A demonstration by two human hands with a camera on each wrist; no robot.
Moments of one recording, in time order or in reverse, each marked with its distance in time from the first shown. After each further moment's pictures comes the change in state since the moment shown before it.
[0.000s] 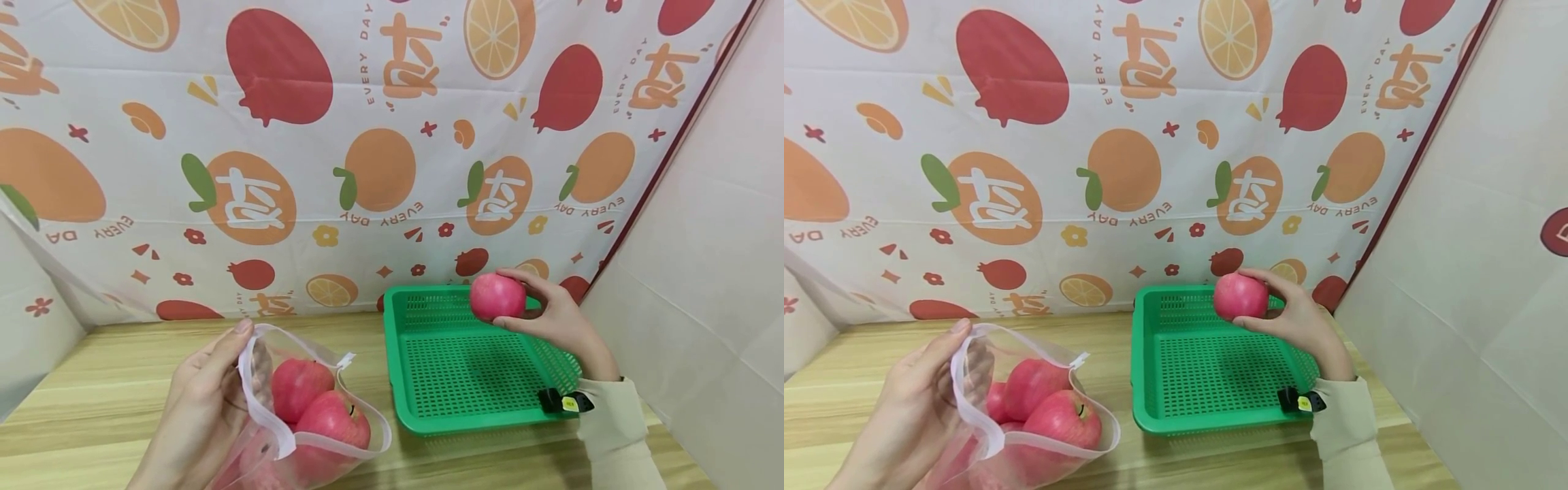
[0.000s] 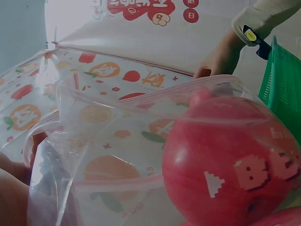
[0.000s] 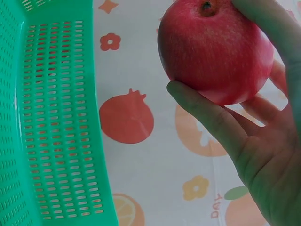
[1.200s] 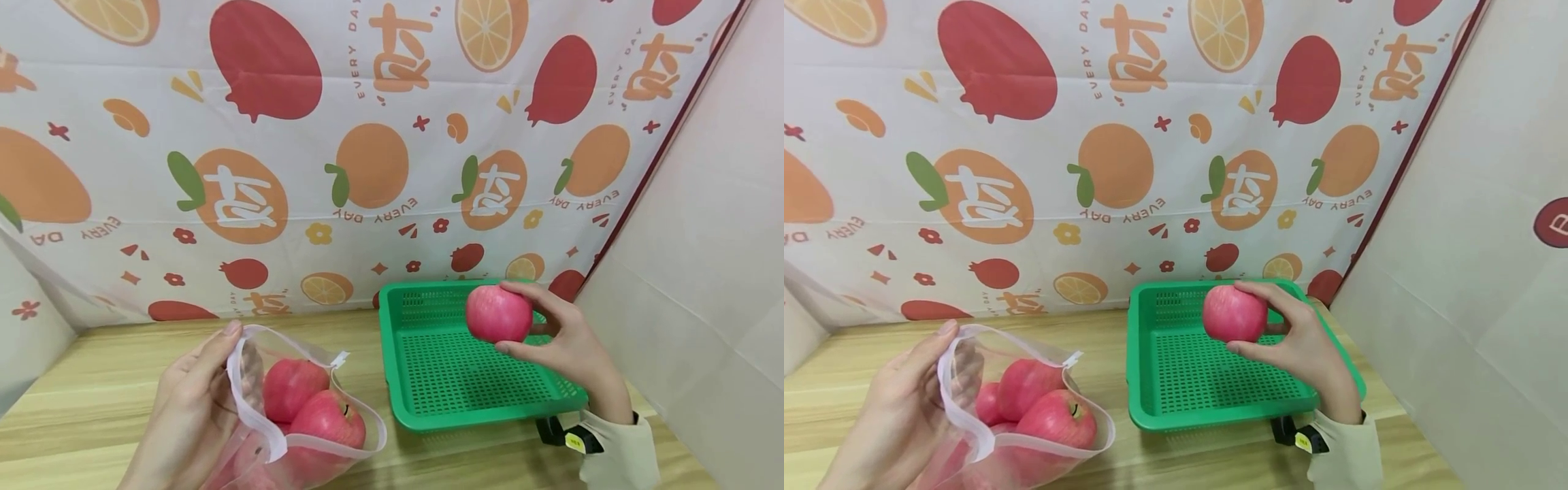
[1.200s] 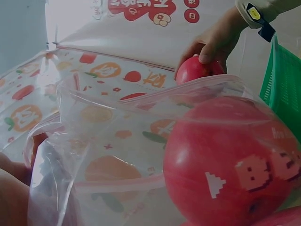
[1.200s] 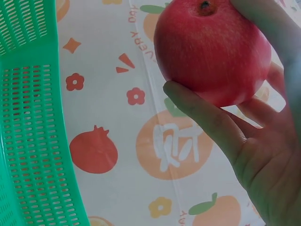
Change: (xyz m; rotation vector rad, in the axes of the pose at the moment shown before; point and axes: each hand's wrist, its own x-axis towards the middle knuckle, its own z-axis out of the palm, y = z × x) left_hand 0.003 -0.002 -0.006 -0.024 -0.009 -0.024; right_hand -0.037 -0.032 0.010 0.004 0.088 -0.151
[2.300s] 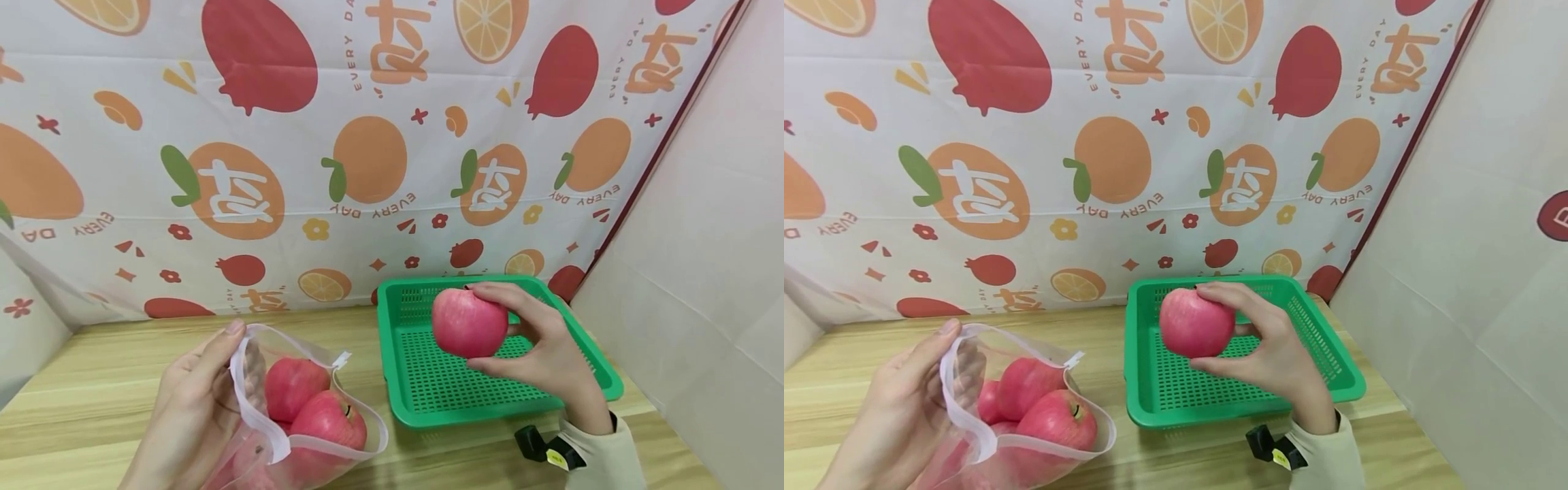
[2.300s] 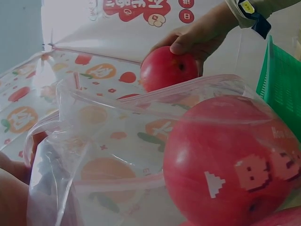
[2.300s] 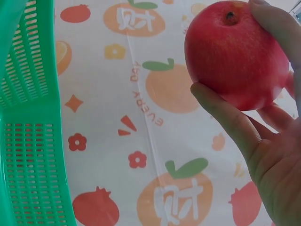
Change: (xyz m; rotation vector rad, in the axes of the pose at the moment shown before) left_hand 0.000 -0.006 0.003 0.010 -0.015 -0.003; right_hand 0.008 -0.030 0.030 0.140 0.000 -0.284
